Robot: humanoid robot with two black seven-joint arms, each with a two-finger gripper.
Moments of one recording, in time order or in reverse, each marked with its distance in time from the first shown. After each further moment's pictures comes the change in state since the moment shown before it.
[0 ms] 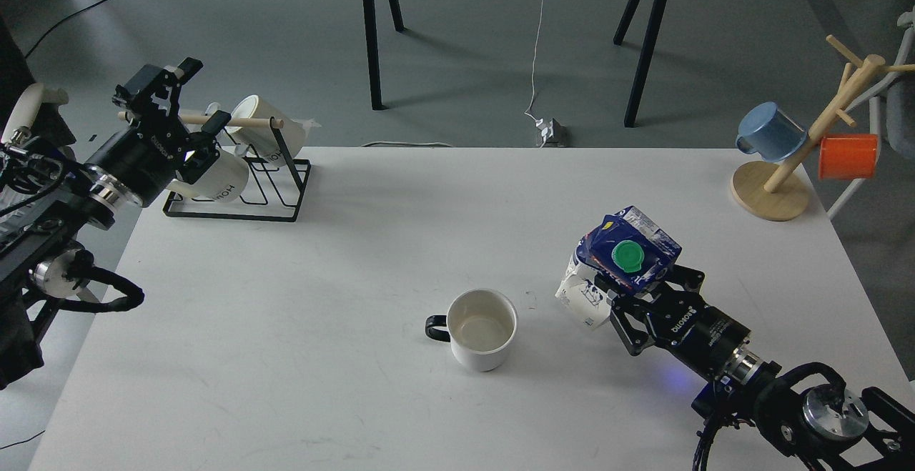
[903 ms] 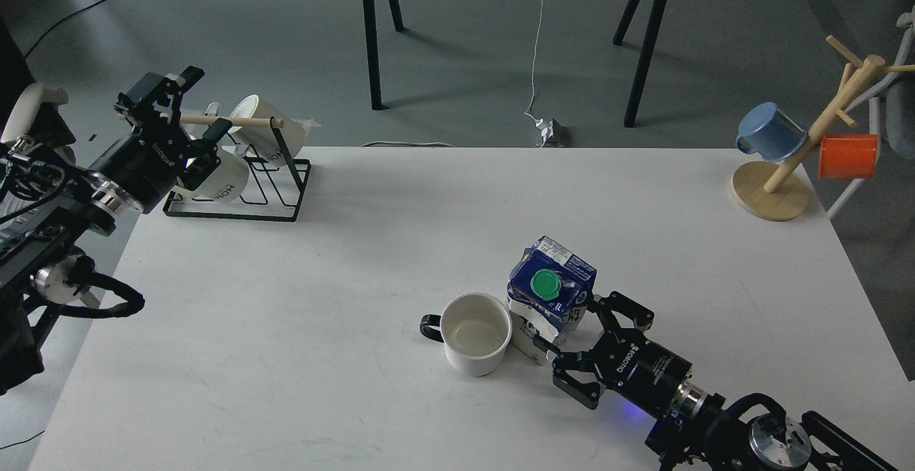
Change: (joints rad) left arm 0.001 -0.003 0.001 0.000 0.000 0.000 0.000; right arm -0.091 0.050 -0.023 0.057 -0.090 0.000 0.000
